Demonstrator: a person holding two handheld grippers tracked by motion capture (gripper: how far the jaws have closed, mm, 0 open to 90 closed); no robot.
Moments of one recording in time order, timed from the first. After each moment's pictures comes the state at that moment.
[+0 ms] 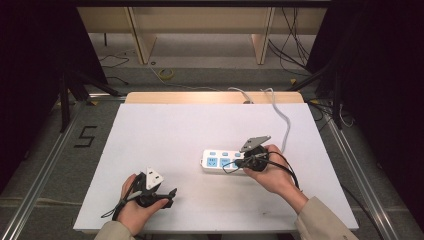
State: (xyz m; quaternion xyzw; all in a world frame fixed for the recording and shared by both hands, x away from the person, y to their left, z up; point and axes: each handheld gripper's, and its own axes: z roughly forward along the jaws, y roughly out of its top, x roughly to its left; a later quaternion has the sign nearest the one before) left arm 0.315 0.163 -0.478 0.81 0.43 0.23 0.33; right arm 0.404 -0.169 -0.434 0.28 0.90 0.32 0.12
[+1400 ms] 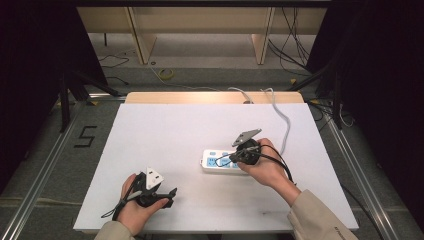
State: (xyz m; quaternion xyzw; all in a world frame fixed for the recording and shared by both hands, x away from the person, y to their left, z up) left arm 0.315 0.162 -0.477 0.81 0.43 0.24 0.33; right arm 0.420 -0.151 -0.427 0.27 0.91 0.30 0.12
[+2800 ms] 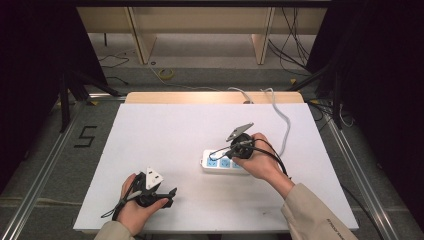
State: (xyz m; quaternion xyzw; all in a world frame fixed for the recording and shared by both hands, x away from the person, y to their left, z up) left arm 0.315 0.163 -0.476 0.81 0.43 0.24 0.33; right arm 0.436 -0.136 -0.424 0.27 0.91 0.28 0.12
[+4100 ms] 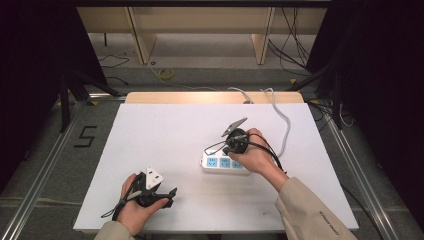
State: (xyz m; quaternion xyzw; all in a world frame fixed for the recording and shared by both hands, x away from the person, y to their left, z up) left arm 0.315 0.163 -0.477 0.81 0.43 0.23 0.33; right arm 0.453 -0.124 -0.424 0.28 0.92 0.26 0.11
